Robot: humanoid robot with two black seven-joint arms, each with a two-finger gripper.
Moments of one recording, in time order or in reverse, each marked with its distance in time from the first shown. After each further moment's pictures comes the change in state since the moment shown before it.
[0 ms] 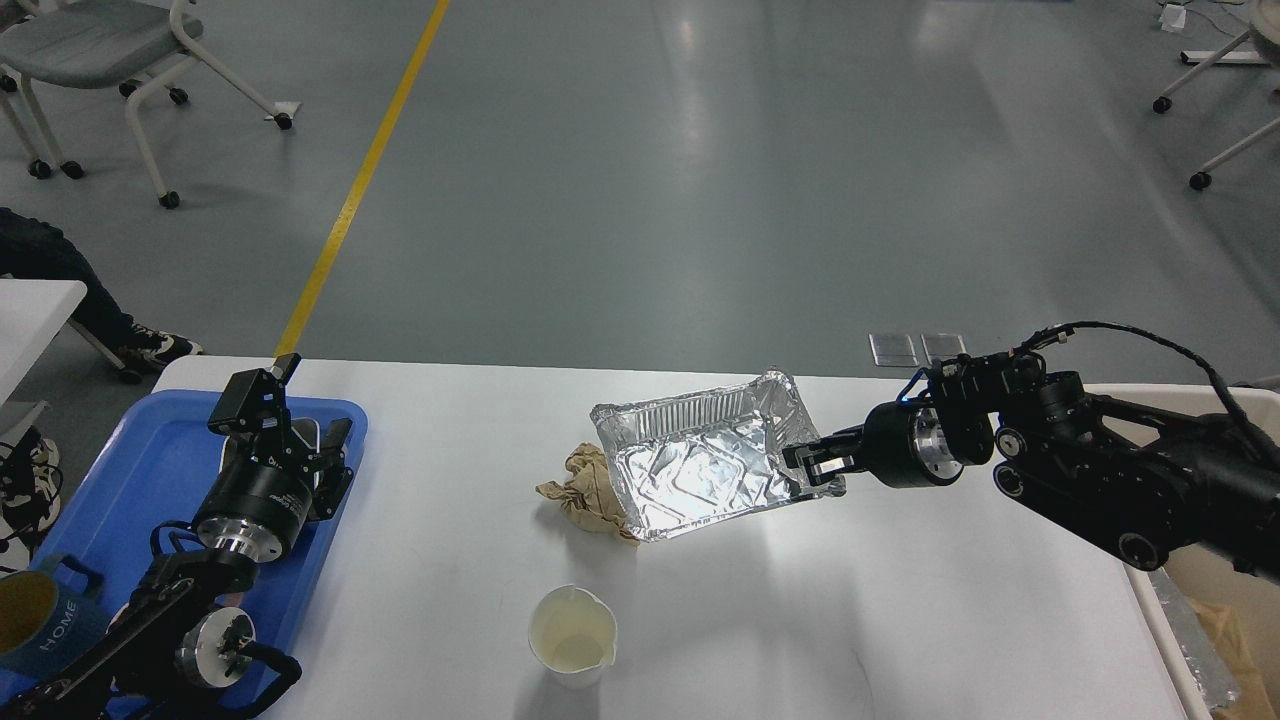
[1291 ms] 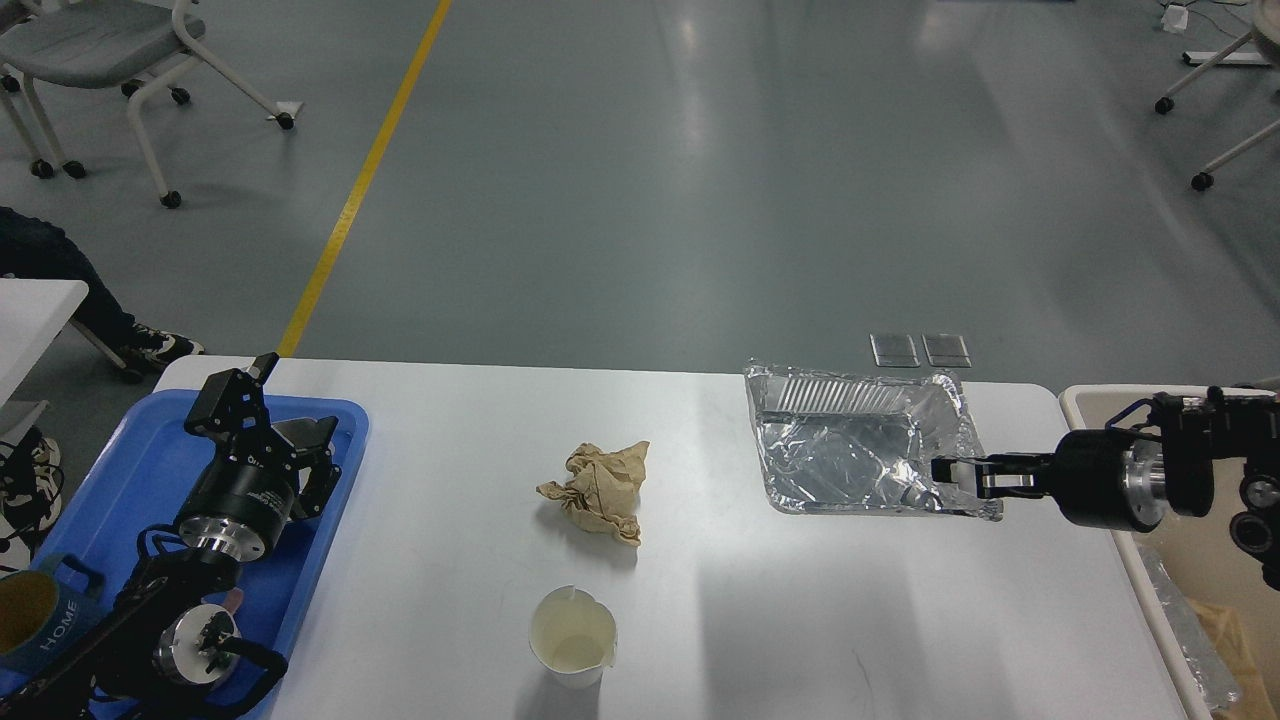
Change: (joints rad) left arm 0.011 0.001 -0.043 0.021 -0.075 -0.044 0.004; right arm -0.301 -0.406 0.284 0.278 0.112 -0.002 0.050
